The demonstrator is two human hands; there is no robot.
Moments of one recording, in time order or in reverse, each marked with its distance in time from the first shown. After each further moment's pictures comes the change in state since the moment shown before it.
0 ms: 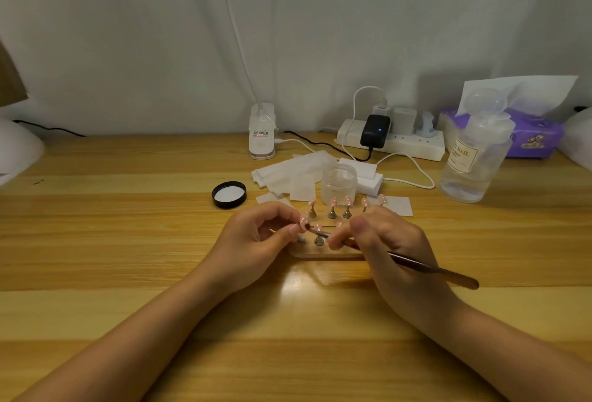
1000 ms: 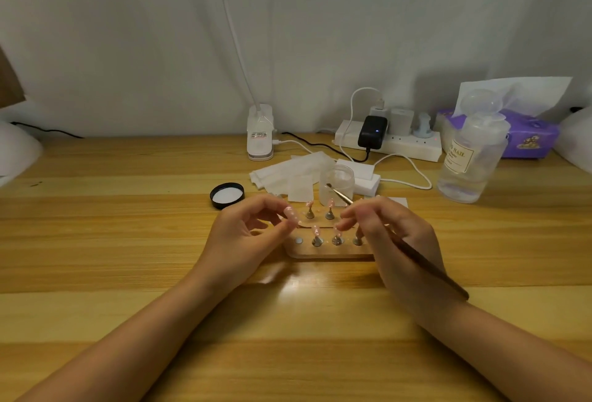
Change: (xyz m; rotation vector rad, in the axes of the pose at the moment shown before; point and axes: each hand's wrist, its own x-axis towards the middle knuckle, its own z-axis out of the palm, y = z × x) left_hand -0.001 0.001 -0.001 -0.003 0.144 0.017; right_hand 0.003 -0.002 -0.003 0.142 0.074 0.150
